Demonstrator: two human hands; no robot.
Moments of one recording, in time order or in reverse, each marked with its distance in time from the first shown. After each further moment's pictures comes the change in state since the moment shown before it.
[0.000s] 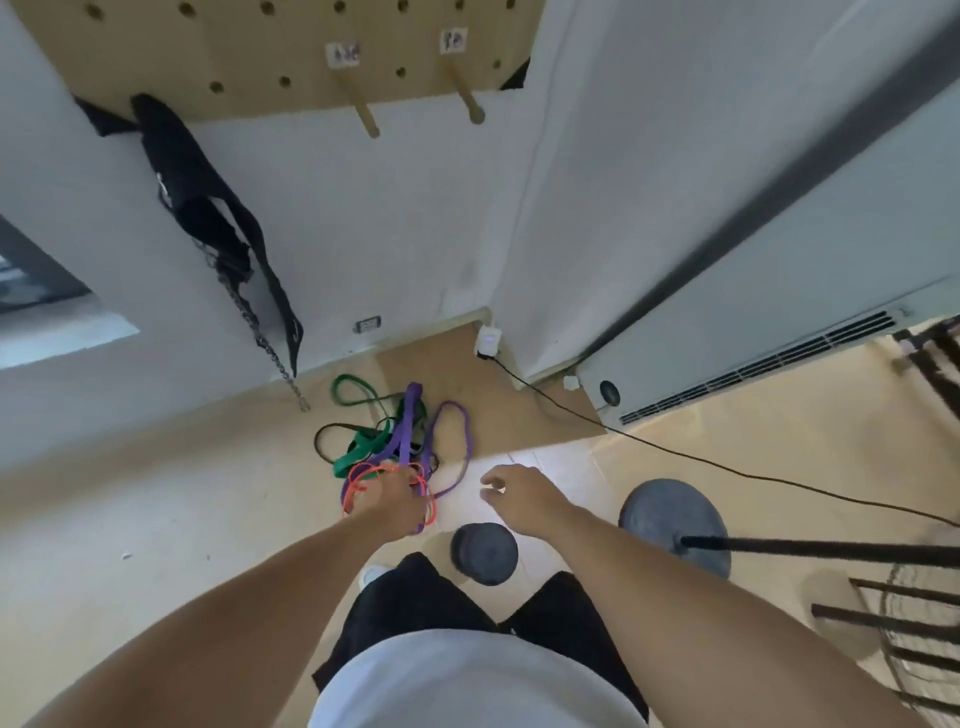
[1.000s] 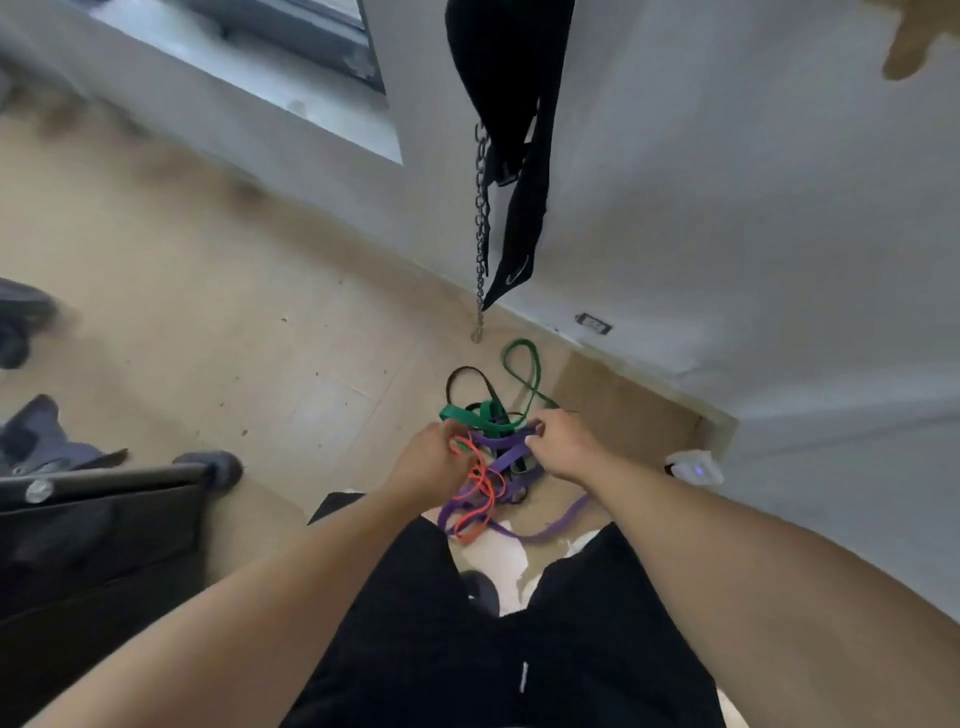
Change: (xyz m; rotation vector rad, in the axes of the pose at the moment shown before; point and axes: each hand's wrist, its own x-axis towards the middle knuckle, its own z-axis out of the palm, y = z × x) left_hand 0.097 0.022 -0.040 -0.669 0.467 -0.514; right_hand 0.356 -0.111 0.001 -0.618 -0.354 -0.483
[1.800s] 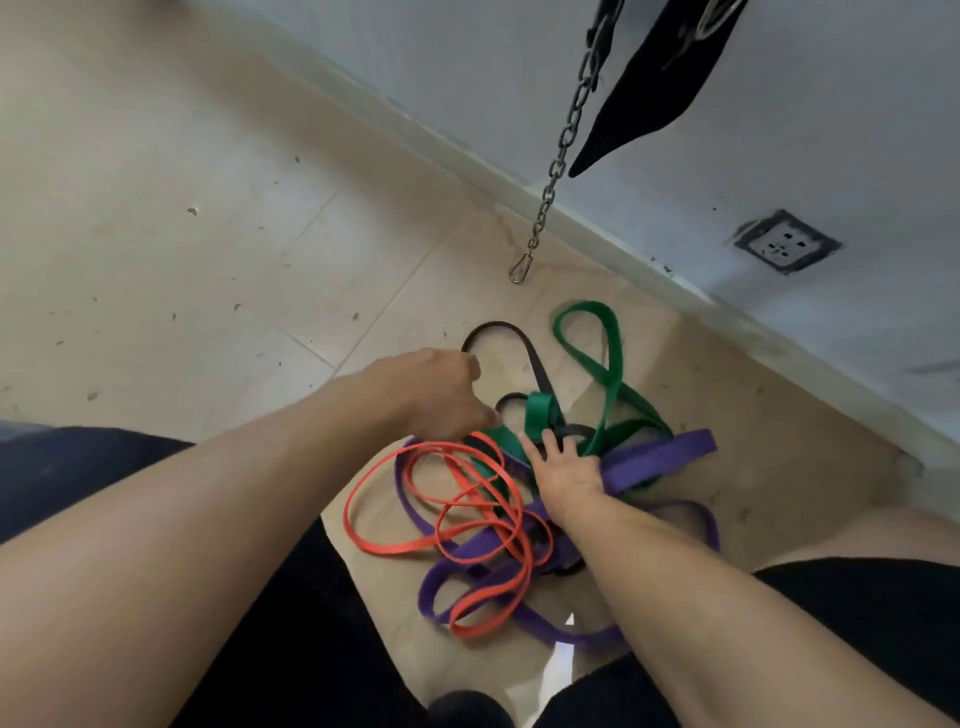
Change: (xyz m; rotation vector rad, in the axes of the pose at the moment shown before) left_hand 0.302 -0.142 0.102 0.416 -0.176 0.057; right_hand 0.370 0.132 0.297 -0.901 -0.187 -0.045
